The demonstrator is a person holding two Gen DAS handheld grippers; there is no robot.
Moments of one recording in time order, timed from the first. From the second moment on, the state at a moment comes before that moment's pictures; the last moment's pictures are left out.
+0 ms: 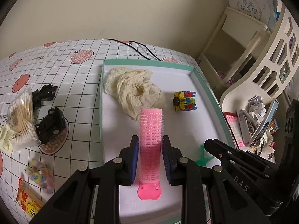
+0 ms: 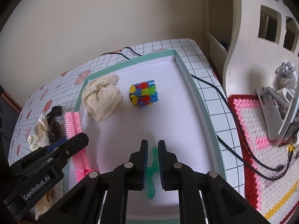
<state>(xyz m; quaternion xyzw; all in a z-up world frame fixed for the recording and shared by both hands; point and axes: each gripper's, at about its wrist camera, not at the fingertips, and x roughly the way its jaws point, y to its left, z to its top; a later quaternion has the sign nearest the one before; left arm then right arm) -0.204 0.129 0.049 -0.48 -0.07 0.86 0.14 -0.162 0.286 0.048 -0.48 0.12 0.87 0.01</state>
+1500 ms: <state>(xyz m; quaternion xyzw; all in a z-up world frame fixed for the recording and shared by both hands) -0.202 0.102 0.068 -0.46 -0.06 0.88 0.07 -0.158 0.285 0.052 -0.47 0.11 0.87 0.01</state>
